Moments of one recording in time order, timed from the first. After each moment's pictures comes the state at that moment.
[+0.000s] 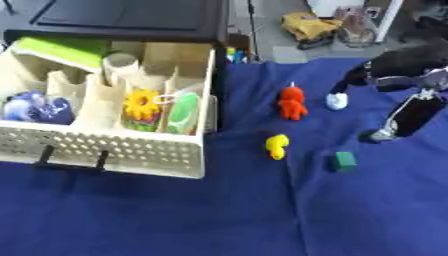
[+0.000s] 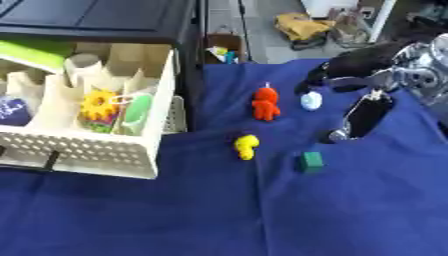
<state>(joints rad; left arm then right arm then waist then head) -0.17 0.20 0.12 -1.99 -0.06 -0.77 0.32 -0.75 -0.94 0.33 -1.65 0.68 -0.16 0.91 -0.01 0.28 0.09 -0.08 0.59</state>
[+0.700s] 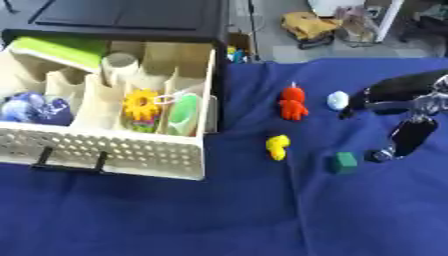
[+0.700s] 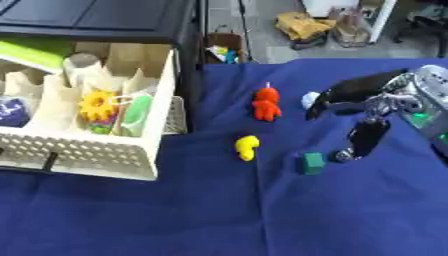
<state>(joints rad) -0.18 0.20 0.11 -1.99 -0.06 -0.77 0.32 -0.69 -0.93 0.35 -1.62 0.72 -0.12 0.91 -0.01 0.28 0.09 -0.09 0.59</state>
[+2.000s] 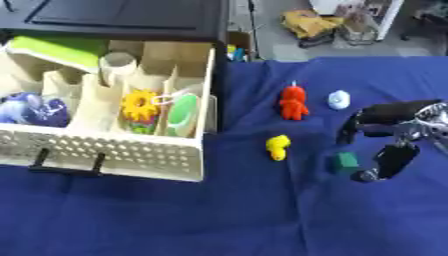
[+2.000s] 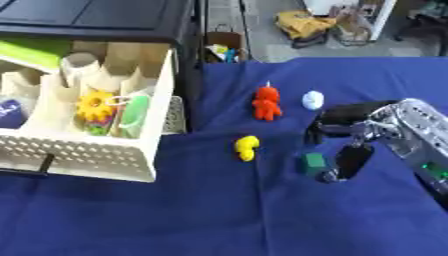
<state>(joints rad) -0.19 0.20 0.11 -1.99 -0.06 -0.77 0.32 -0.60 -0.85 0.31 -1.66 0.77 0.01 0.91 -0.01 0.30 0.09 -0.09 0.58</state>
